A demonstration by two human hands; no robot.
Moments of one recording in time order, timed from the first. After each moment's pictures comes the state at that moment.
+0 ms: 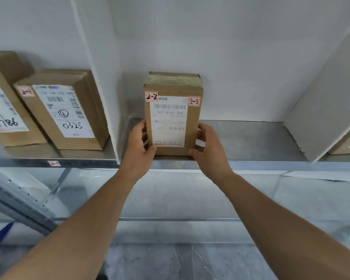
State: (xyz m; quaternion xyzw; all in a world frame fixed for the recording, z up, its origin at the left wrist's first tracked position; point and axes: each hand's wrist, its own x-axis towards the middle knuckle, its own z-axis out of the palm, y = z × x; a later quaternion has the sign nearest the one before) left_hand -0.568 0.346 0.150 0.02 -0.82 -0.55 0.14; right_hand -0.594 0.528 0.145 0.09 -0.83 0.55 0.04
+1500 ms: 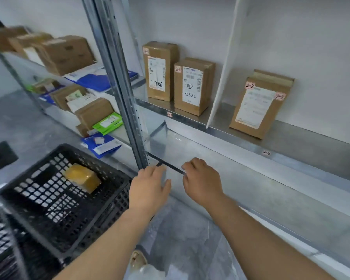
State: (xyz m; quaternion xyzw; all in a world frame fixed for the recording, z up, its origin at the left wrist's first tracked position) left_hand -0.267 0.339 0.152 0.26 -0.95 -0.13 0.11; right_hand -0.384 0.452 0.166 0.47 -0.87 0.13 -0.01
